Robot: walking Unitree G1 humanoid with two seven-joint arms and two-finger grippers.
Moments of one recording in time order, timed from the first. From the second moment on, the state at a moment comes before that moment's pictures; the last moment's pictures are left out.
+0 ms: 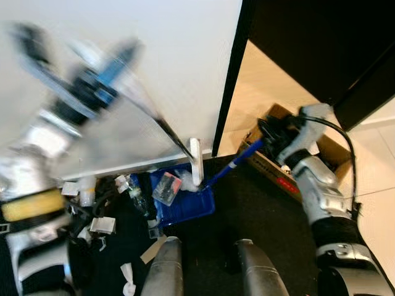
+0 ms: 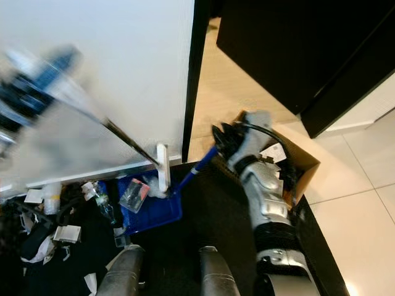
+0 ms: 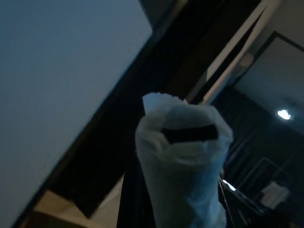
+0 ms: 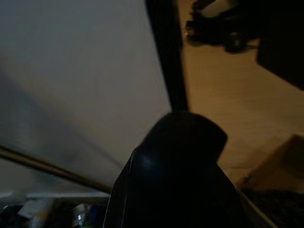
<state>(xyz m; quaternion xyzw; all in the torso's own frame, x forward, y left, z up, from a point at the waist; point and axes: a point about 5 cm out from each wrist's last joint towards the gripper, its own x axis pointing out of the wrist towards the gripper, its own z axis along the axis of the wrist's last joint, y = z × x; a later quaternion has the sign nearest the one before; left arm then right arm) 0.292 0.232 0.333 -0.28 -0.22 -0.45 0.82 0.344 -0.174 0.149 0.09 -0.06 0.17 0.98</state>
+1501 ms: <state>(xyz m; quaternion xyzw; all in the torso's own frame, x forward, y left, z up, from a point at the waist) 0.312 0.167 0.153 -0.28 0.12 -0.10 0.95 0.292 -0.206 0.185 0.27 -0.17 0.02 0.95</state>
